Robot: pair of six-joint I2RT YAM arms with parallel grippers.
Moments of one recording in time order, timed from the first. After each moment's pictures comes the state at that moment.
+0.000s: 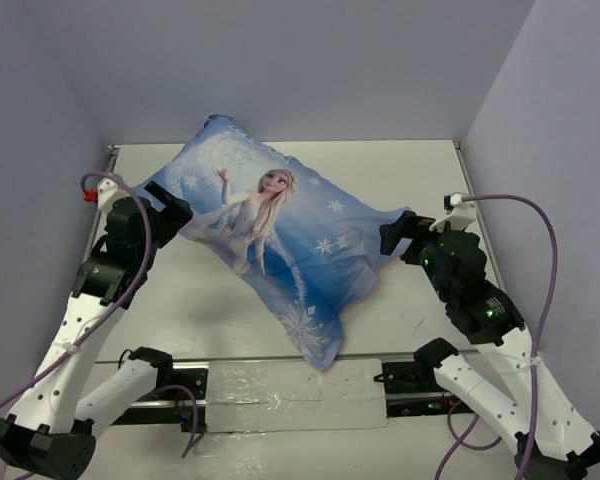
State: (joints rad) left arm -0.31 0.87 0.98 -0.56 -0.39 -0.83; right arm 0.48 0.60 0.84 -0.53 0.33 0.46
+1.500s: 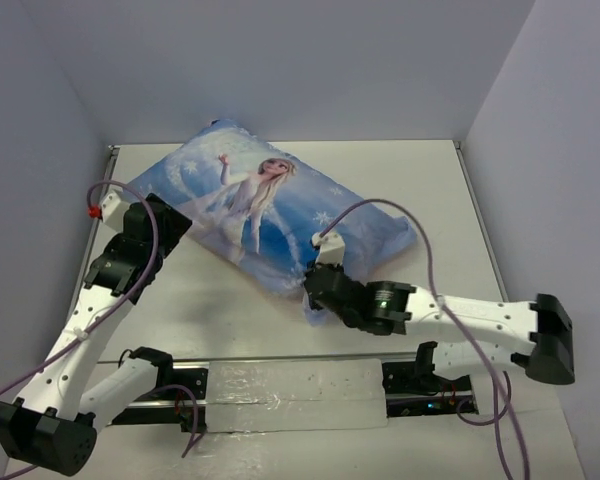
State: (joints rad) left arm -0.31 0.91 0.92 -0.64 -0.49 -0.99; right arm 1.24 1.16 0.82 -0.43 0.60 0.68
